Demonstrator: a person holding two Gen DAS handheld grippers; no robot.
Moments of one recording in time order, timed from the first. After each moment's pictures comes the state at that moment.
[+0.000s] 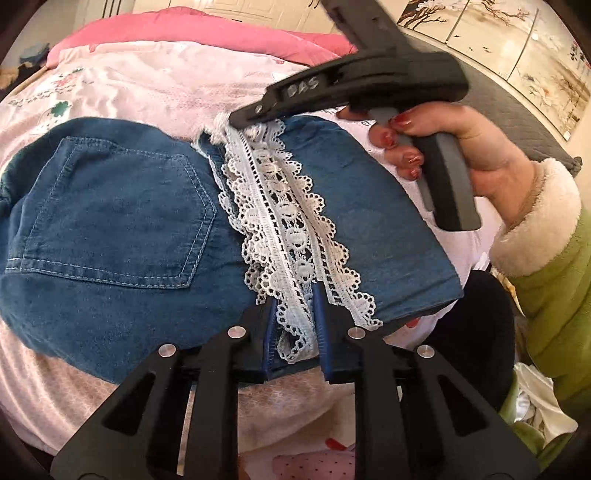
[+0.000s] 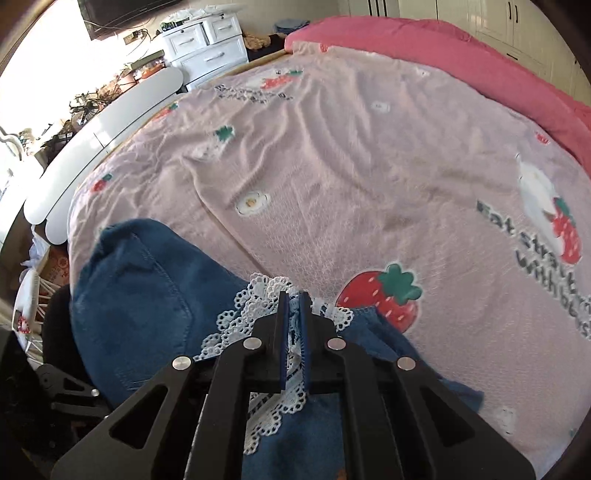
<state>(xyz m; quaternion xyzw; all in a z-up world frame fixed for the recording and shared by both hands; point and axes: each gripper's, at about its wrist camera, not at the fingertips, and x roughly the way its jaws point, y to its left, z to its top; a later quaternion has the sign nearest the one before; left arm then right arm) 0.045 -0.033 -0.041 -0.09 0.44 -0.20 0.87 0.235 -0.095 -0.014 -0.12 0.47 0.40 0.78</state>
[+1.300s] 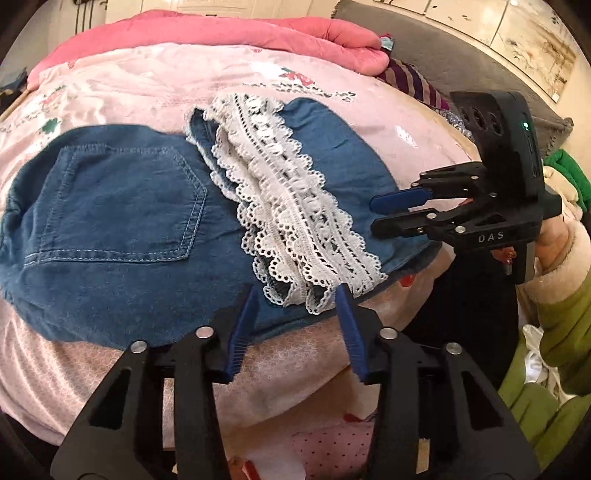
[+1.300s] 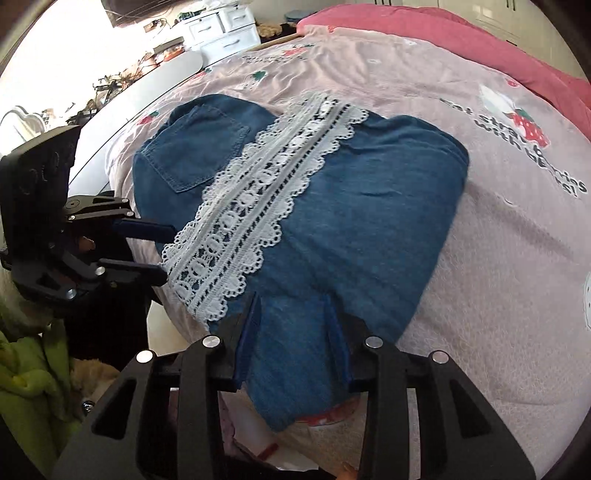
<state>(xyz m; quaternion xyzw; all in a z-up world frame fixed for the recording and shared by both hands) 0.034 -0.037 -0.040 -0.04 0.46 -0.23 0.86 0.108 -0.208 -0.034 -0.11 0.48 0.41 0.76</state>
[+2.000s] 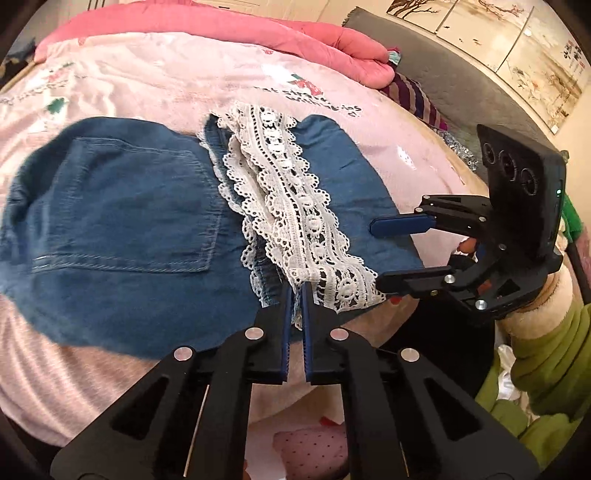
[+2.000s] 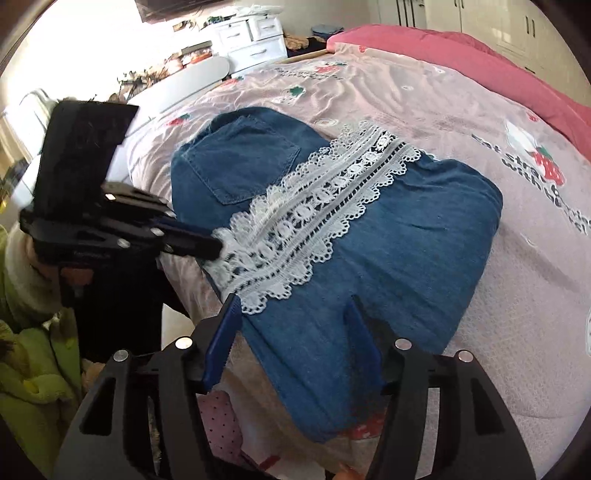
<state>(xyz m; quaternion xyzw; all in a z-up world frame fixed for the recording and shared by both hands) 0.041 -0.015 -0.031 -0.09 0.47 -0.23 0.85 0.083 -0.178 -0.021 -0.14 0.45 0.45 0.76</state>
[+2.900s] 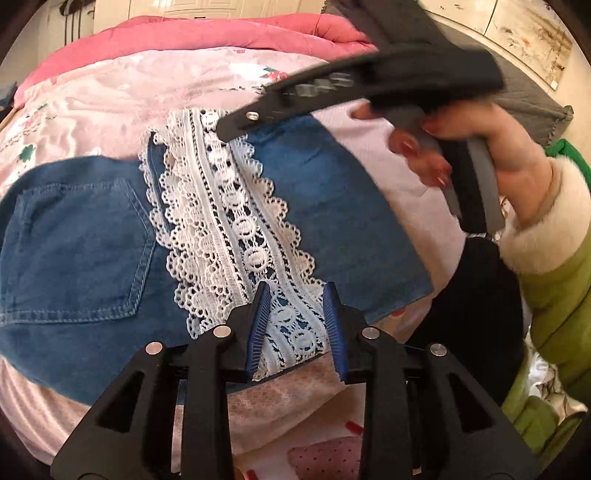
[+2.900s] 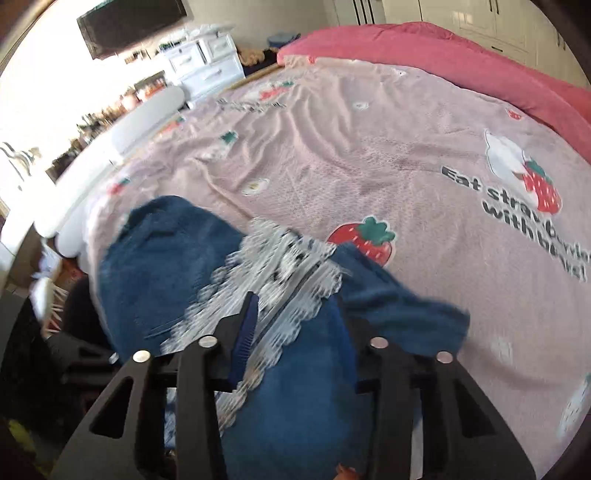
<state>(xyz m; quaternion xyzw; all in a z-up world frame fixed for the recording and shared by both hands) 0.050 -0.077 -0.039 -0.01 0.46 -0.23 0.86 0.209 -0.140 -0.009 -0.10 0.46 0.39 0.79</state>
